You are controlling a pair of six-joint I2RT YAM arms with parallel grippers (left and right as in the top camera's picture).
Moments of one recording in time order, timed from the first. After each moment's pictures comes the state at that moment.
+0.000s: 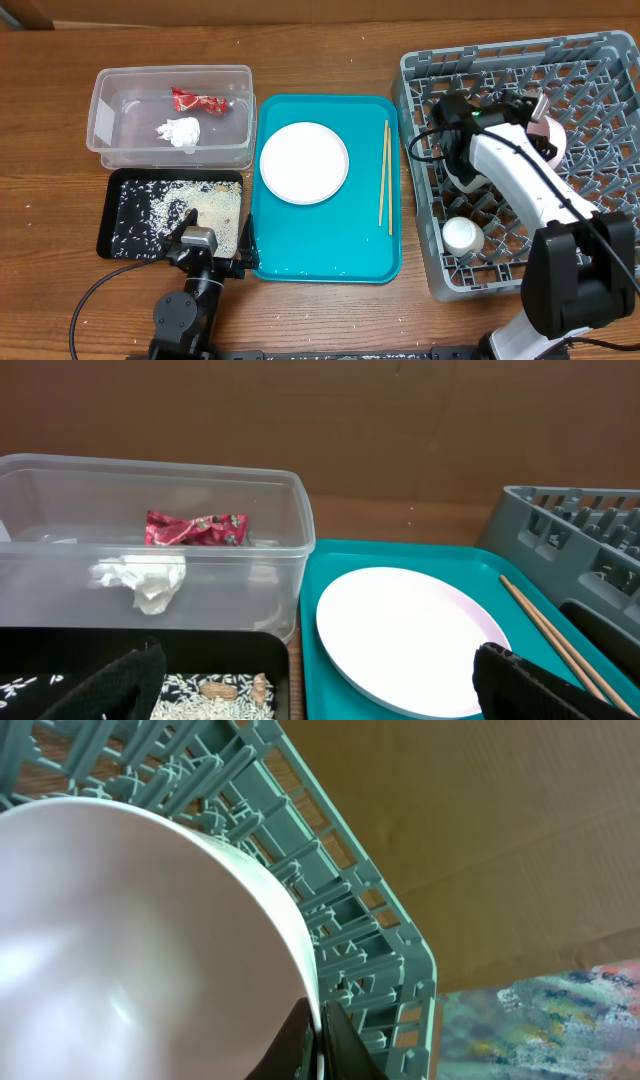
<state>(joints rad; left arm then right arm) -0.19 0.02 0.01 -0.07 -0.04 -0.15 0.22 1.79 1.31 -1.21 1.24 0.80</state>
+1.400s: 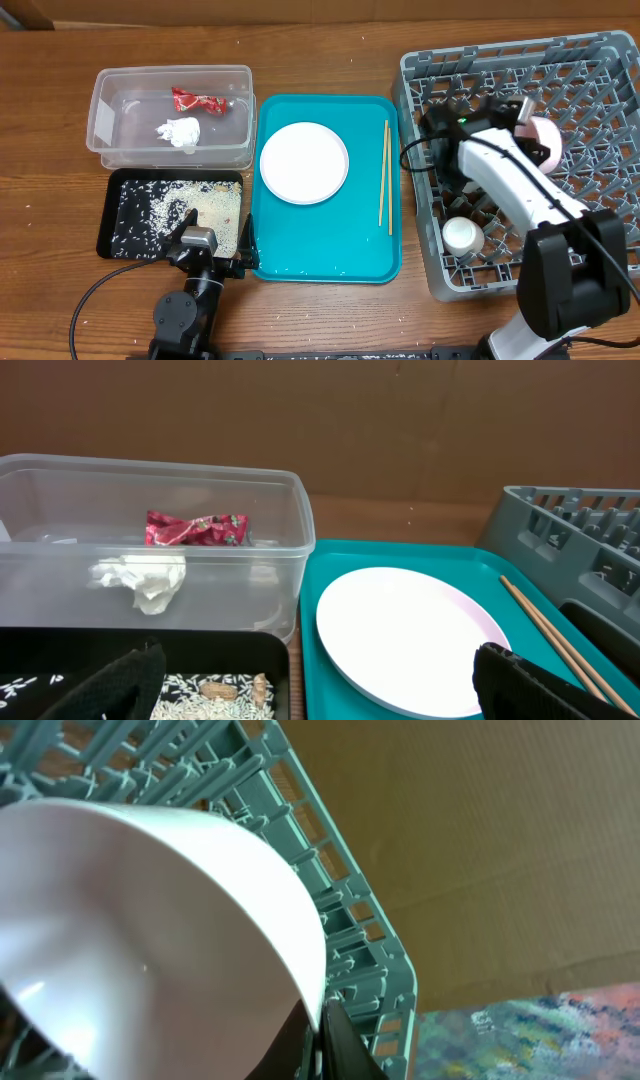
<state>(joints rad) -0.19 0.02 0.01 -0.07 -0.04 -0.15 0.28 1.80 1.27 -1.26 1.29 0.80</state>
